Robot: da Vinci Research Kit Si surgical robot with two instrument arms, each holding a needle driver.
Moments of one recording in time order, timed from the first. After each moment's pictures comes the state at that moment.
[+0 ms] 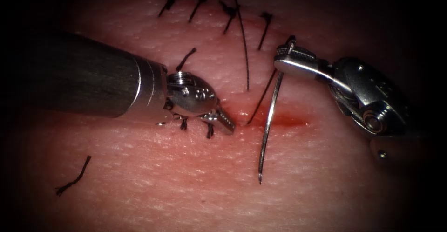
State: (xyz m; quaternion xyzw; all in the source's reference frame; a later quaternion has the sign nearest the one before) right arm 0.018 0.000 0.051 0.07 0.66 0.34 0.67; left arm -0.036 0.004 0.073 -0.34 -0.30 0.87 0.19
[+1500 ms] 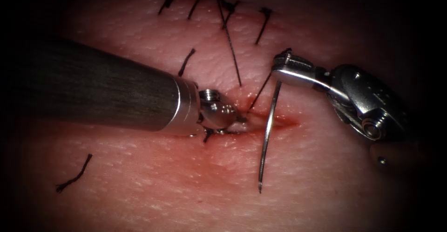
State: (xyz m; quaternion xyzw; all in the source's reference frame) right arm 0.018 -0.001 0.052 0.03 0.66 0.30 0.69; left arm -0.037 0.001 0.079 -0.26 -0.34 0.89 0.18
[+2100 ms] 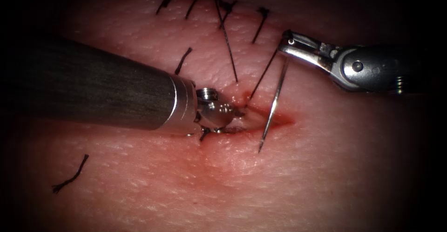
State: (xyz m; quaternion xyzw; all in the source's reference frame) right arm 0.018 0.002 0.053 -0.14 0.66 0.13 0.73; left arm -0.037 0.001 0.079 -0.26 -0.33 0.89 0.18
